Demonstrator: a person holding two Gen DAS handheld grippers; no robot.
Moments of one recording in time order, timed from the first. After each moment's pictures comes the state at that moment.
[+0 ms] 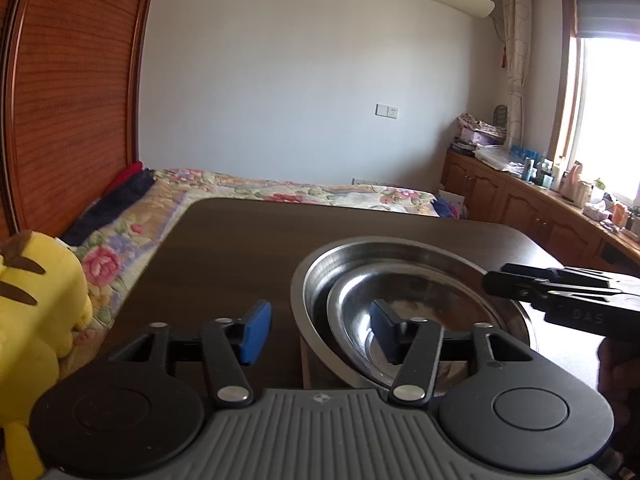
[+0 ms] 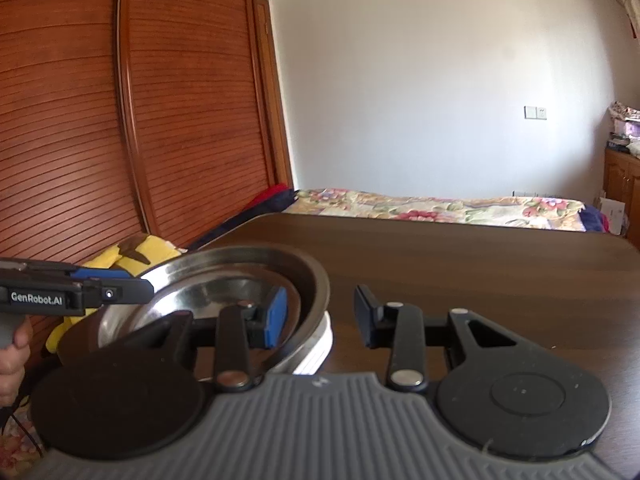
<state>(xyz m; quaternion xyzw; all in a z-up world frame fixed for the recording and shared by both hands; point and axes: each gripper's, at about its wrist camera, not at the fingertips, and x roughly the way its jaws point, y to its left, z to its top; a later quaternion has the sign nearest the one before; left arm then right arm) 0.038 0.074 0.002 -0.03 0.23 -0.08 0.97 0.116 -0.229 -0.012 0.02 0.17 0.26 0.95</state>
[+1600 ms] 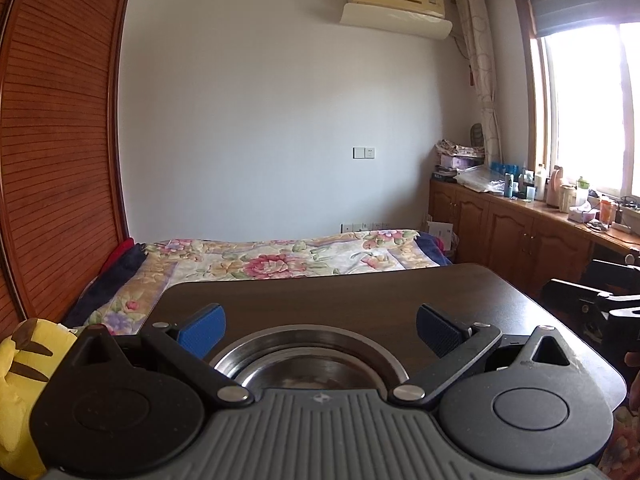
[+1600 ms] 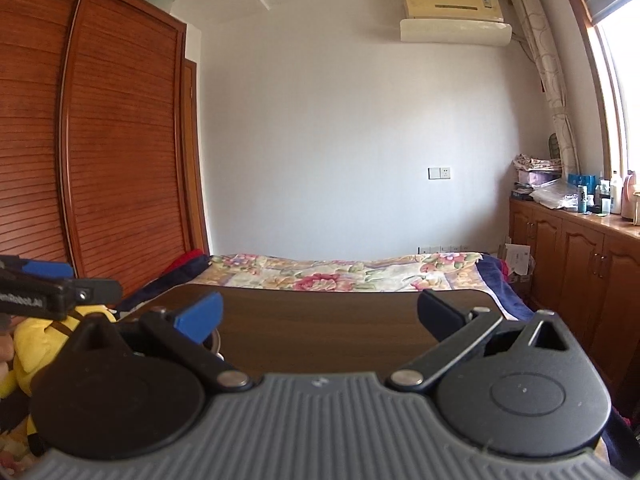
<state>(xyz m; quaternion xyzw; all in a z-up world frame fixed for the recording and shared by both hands) 0.000 -0.013 0.064 0.03 0.16 -0.08 0.98 0.058 -0.300 0.028 0.03 0.08 0.12 0.99</state>
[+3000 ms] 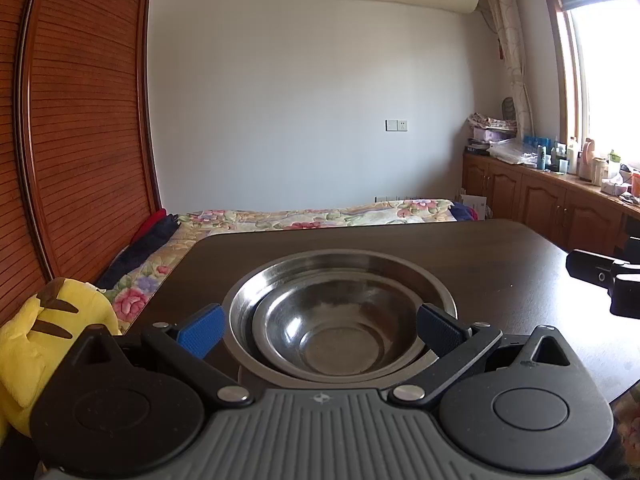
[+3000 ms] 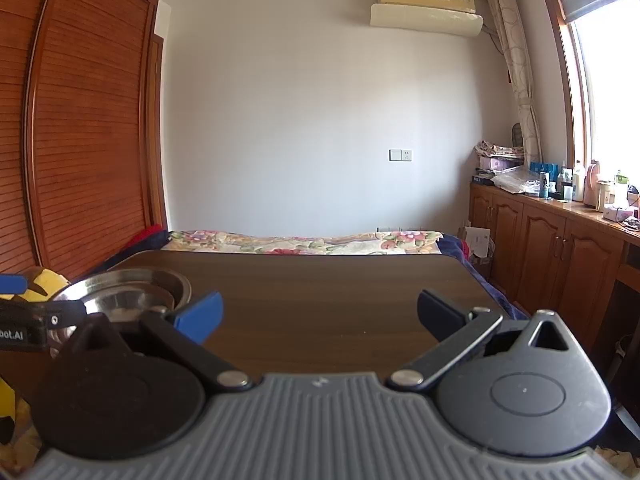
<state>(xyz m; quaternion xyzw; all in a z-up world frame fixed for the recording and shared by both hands) -0.011 -0.003 0.011 0.04 0.19 -0.03 0.98 0.050 -0.288 -0.008 0.01 0.11 0.06 0.99</state>
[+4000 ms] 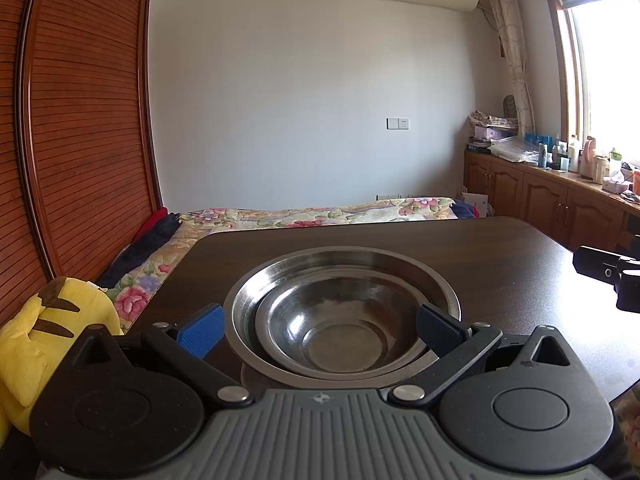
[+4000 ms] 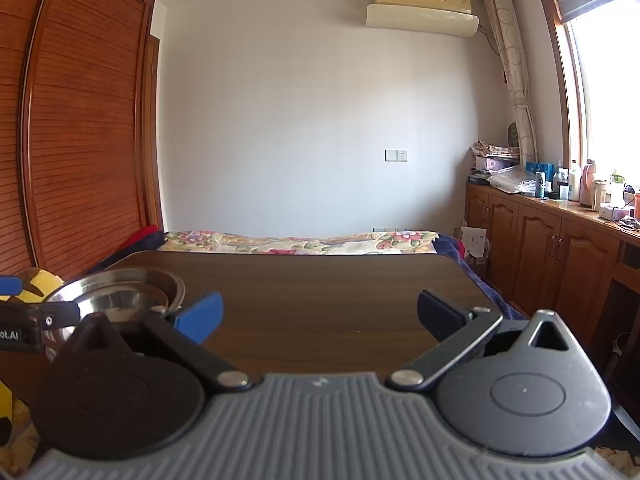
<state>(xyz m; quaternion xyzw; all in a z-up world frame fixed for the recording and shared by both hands) -0.011 -0.001 0.010 0.04 0.19 -0.03 0.98 0.051 -0.292 -0.009 0.01 0.10 0.05 0.99</state>
